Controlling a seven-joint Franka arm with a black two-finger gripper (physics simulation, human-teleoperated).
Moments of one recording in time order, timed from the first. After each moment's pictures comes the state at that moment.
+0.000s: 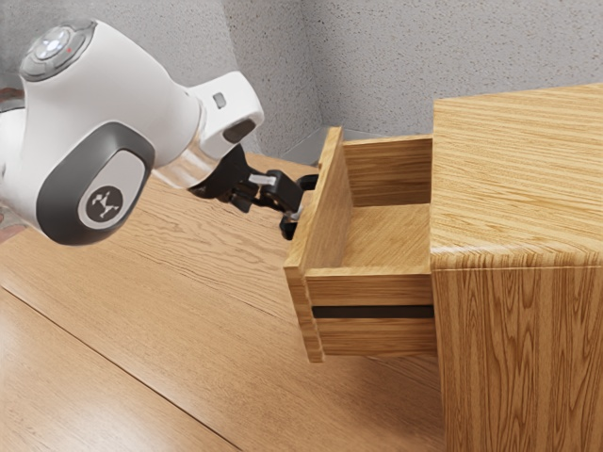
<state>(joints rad) 0.13 -0.33 -0.19 -1.99 0.05 2.26 -0.23</state>
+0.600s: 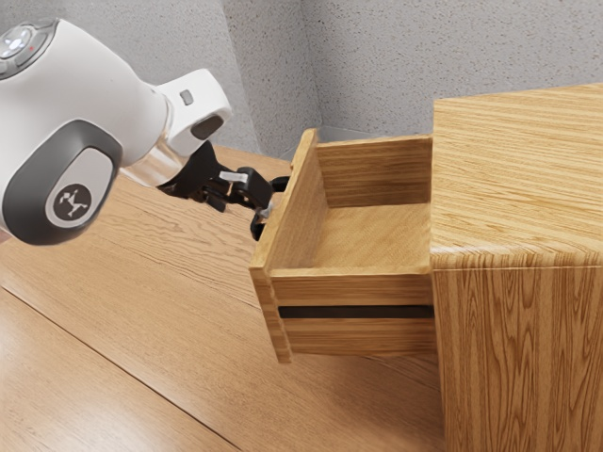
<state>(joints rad) 0.14 -0.39 -0.14 -2.04 0.05 2.24 -0.23</state>
